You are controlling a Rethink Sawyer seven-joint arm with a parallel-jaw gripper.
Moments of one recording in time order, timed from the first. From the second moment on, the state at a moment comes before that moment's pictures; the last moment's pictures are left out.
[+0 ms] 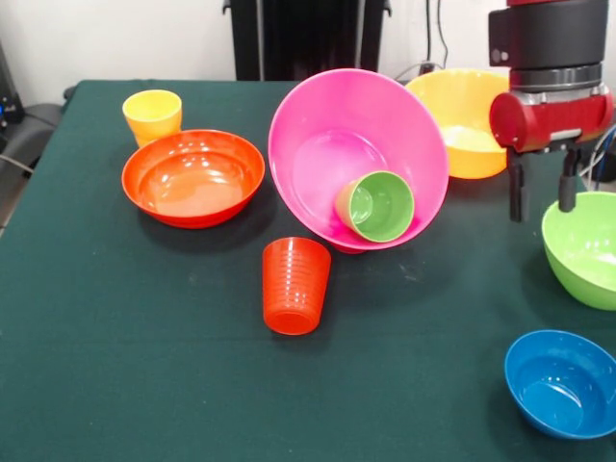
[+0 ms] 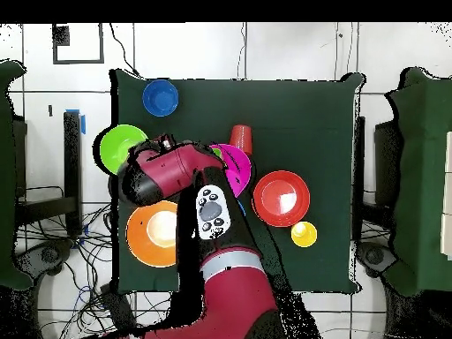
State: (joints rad) arm -0.10 -0.59 0.23 1.54 -0.47 0.21 1.83
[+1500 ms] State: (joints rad) arm -0.10 -0.57 0.19 1.54 -0.46 0.20 1.83
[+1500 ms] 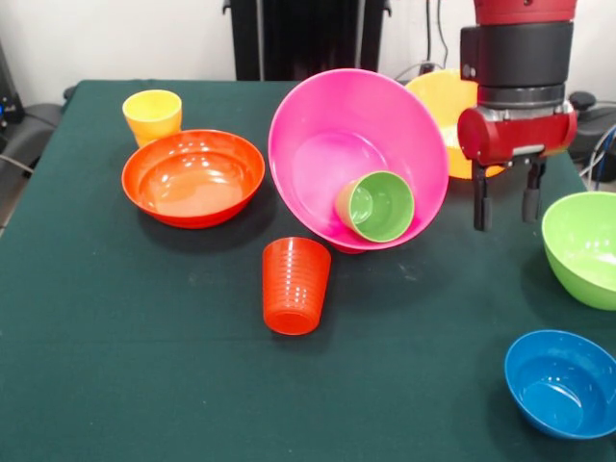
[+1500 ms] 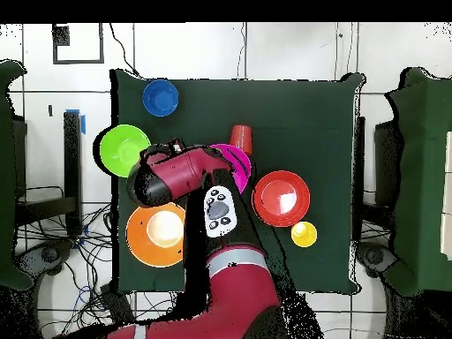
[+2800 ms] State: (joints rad) arm -0.64 -0.97 0.49 1.69 -0.32 0.53 1.79
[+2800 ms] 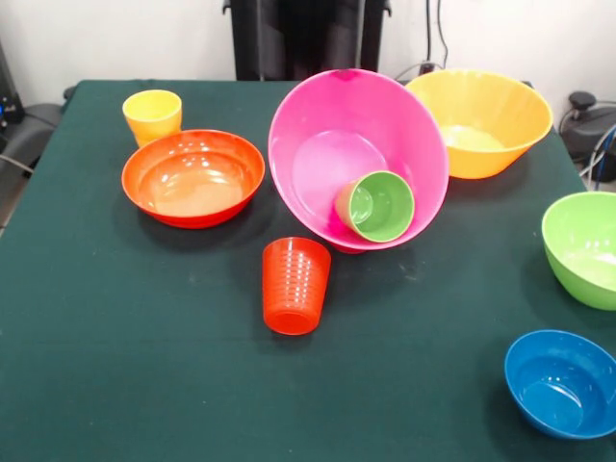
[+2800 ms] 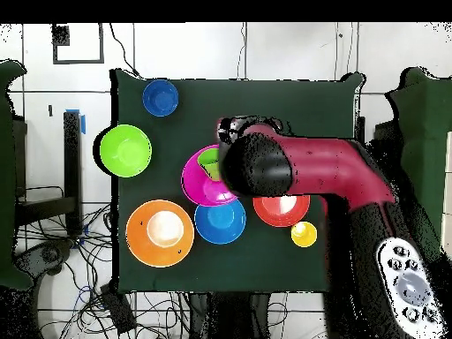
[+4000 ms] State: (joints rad) arm -0.87 -1.08 0.79 1.85 -0.43 0.46 1.73
